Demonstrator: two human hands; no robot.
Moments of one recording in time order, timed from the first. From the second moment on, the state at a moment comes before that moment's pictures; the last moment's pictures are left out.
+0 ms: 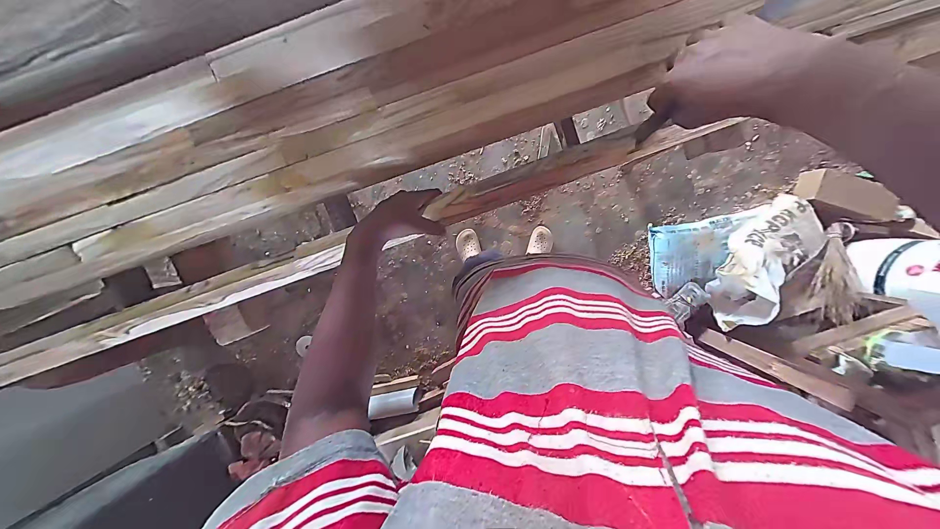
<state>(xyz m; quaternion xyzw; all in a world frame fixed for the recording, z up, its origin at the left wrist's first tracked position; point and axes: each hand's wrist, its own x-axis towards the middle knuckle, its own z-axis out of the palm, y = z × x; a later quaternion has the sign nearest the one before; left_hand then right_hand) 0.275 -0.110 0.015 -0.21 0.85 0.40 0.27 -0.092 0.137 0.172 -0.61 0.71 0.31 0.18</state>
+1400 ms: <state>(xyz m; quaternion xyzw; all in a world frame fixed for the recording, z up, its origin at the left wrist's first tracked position) 0.277 -0.114 -0.001 -0.15 0.88 0.39 0.25 -0.009 0.105 0.134 -0.60 0.77 0.13 0.17</state>
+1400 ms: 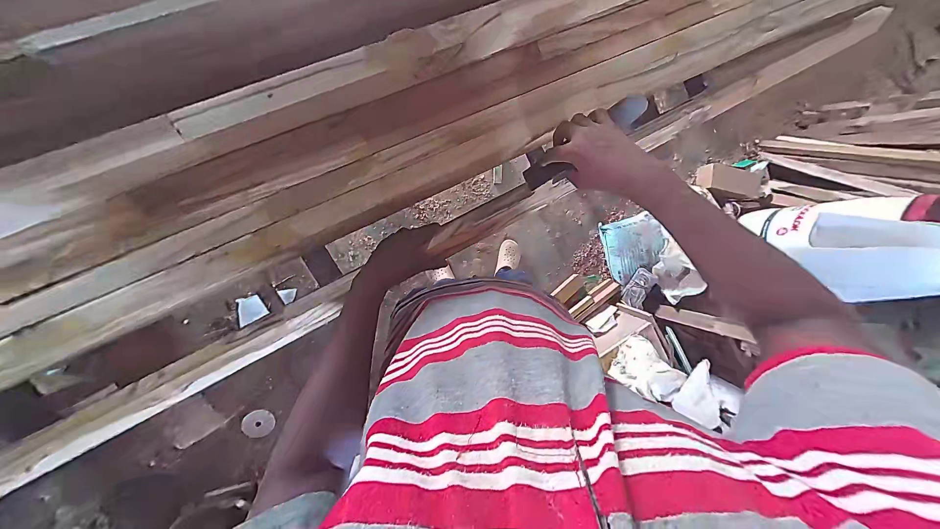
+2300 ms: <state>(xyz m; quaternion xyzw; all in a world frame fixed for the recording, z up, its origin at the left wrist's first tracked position) 0.272 -0.110 0.015 -0.19 0.86 0.40 0.27 -0.071 0.120 0.135 -0.70 0.67 0.19 0.17</state>
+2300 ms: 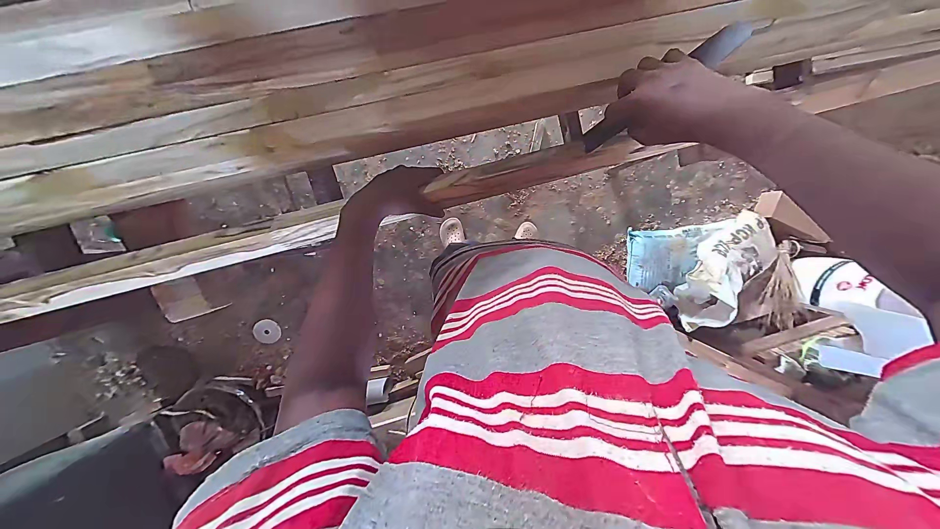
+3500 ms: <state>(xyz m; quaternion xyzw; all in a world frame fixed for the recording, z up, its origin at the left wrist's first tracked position) 0.336 -0.187 -0.001 -0.21 0.67 0.56 0.44 0.258 0.087 0.040 -0.10 0.97 -0.15 0.17</state>
